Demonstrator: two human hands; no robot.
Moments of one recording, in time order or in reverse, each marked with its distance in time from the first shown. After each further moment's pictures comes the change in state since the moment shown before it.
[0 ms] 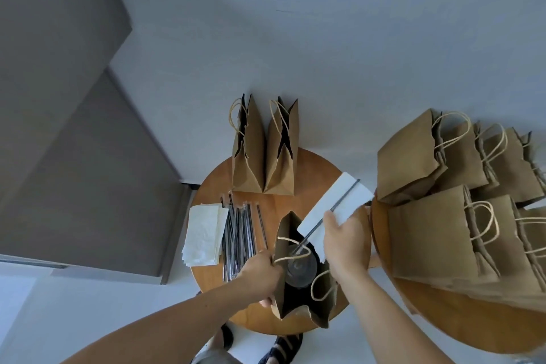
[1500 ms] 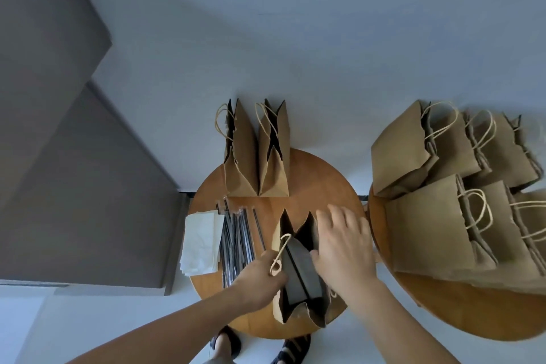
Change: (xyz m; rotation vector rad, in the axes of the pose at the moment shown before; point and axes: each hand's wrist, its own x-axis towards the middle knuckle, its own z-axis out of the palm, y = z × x) left_hand -0.013 0.008 -0.003 0.152 0.004 0.197; right_hand -0.019 -0.014 -0.033 -1.163 -0.262 -0.597
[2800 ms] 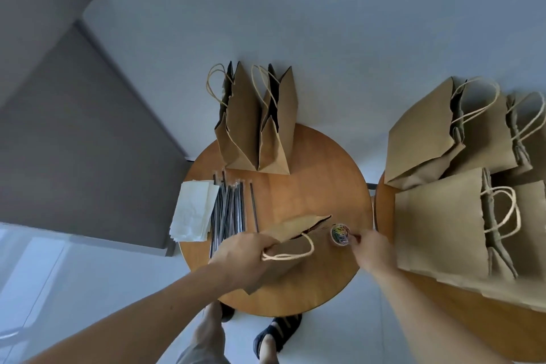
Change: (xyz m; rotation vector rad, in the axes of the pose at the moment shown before) left_hand 0.012 0.022 0.020 0.480 0.140 0.068; right_hand 0.032 0.135 0.145 0.343 -0.303 0.279
